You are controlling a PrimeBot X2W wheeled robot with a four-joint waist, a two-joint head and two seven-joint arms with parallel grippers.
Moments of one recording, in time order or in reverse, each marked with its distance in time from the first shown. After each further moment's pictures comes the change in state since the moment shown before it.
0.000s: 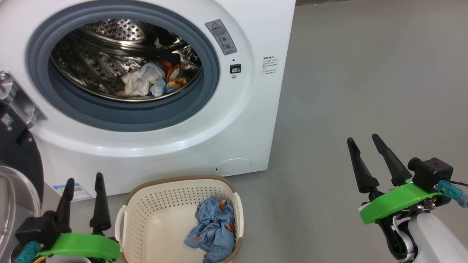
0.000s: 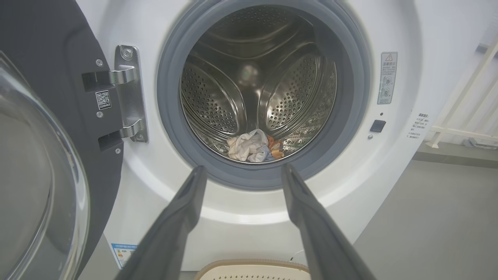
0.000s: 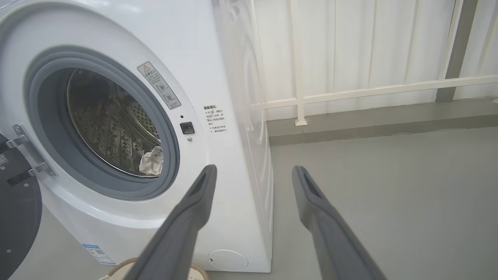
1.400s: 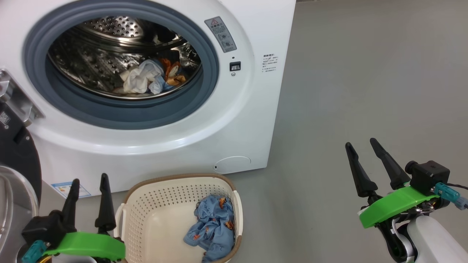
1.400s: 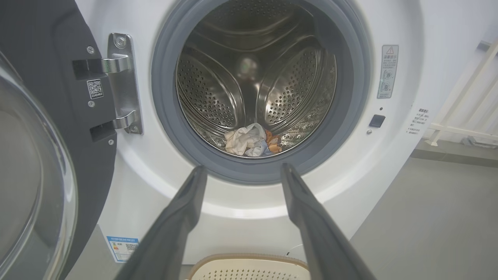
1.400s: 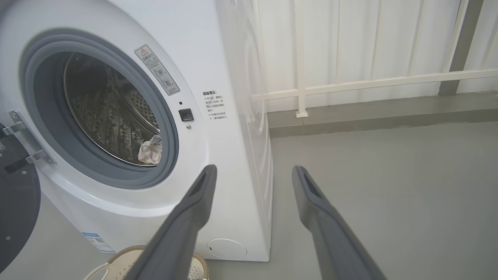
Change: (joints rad) left arm 0.000 -0.002 -0.028 -0.011 -0.017 0.017 0.008; right arm 0.008 -0.011 0.020 0.009 0.000 0.000 0.000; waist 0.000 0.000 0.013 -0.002
